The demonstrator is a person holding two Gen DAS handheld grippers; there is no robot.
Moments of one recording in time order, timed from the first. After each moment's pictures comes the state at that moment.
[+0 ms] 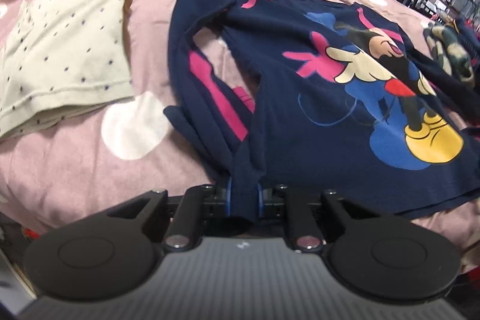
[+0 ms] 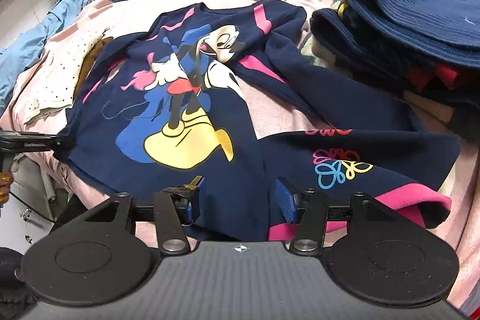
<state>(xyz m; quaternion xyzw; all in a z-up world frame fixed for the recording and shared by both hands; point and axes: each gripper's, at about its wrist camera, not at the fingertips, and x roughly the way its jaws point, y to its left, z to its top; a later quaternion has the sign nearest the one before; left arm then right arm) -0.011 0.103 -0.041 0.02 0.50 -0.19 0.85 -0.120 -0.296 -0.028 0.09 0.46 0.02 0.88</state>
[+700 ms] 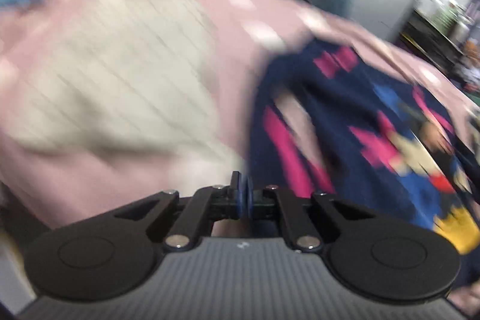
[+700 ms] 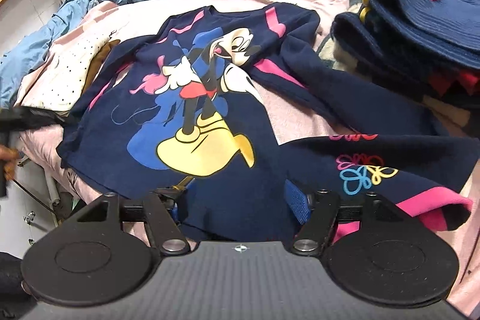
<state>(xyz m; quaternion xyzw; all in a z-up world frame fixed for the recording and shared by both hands) 0.027 0.167 0.002 -0.05 0.42 -0.05 0.91 -0.114 -0.283 -0.030 0.09 0.45 0.02 0.89</state>
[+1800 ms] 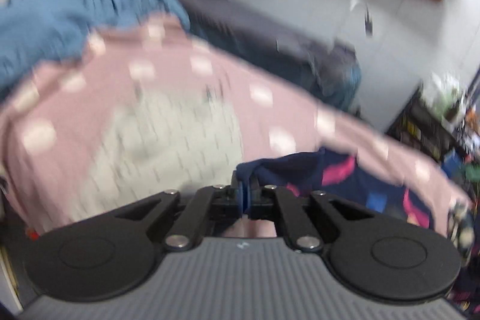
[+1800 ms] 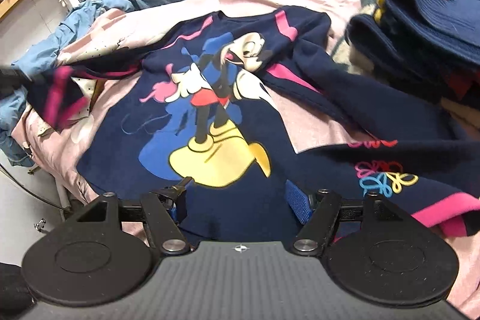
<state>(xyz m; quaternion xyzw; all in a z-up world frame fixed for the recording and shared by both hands) 0.033 0.223 0.093 -0.14 0.32 -0.05 0.94 -0.103 -0.276 -0.035 0.11 0.44 0.04 0.89</state>
